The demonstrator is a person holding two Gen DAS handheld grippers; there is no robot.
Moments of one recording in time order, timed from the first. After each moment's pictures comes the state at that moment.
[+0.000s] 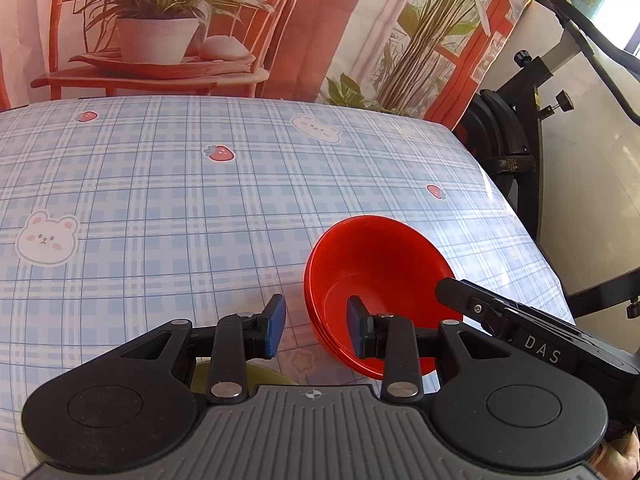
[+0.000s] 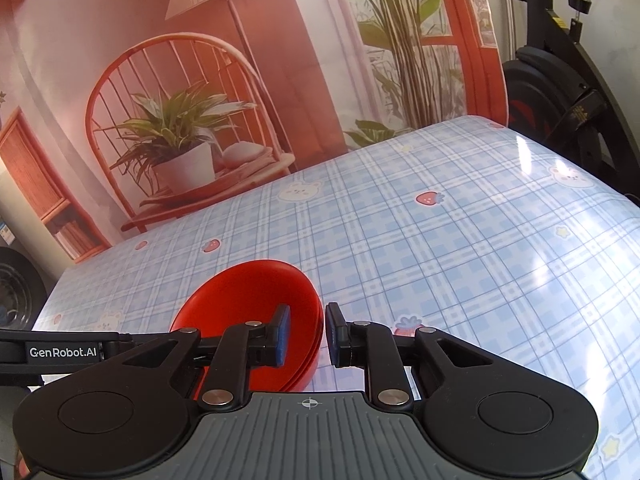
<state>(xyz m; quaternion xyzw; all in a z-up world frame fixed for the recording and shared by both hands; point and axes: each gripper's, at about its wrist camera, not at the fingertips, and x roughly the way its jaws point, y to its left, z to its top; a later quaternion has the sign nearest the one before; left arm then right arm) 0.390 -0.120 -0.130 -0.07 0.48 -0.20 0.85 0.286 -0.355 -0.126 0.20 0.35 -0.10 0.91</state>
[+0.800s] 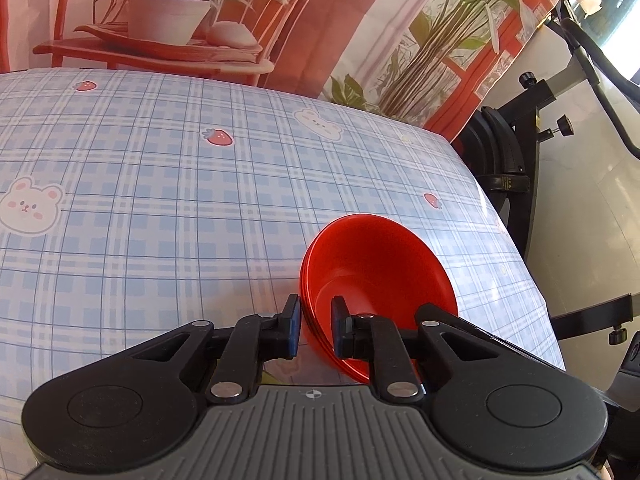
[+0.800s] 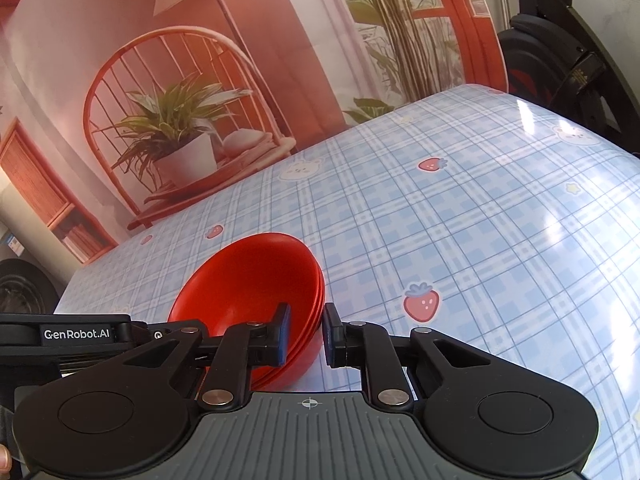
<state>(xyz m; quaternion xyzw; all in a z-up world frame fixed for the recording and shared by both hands) 0.393 -0.117 -0.144 -0.12 0.48 -0.20 0.84 0.278 -0.356 -0.143 0.24 0.35 -0.09 0.90</state>
